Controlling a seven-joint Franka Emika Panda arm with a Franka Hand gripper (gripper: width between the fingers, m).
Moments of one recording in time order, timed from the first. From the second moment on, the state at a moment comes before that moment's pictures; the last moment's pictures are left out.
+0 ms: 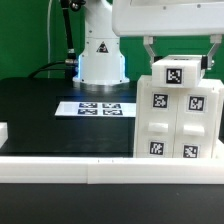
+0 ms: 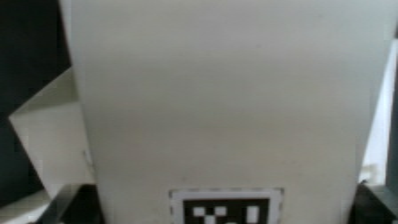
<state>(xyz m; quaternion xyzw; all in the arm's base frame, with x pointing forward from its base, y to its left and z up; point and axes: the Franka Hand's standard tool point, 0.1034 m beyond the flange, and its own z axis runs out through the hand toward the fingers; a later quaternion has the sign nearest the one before) 0.606 0.078 0.151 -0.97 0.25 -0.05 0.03</state>
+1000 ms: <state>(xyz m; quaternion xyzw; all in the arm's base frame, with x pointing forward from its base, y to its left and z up) 0.605 0.088 0.151 -0.74 0.67 -0.02 0.09</state>
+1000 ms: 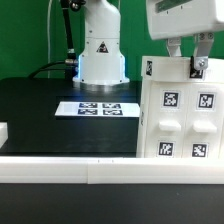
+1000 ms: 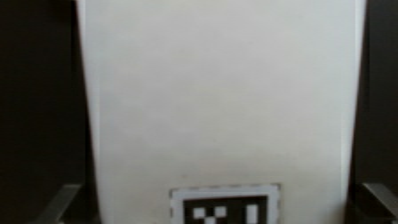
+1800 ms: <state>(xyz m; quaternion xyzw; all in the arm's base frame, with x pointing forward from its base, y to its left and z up) 0.605 0.091 0.151 -0.63 0.77 0.01 0.10</state>
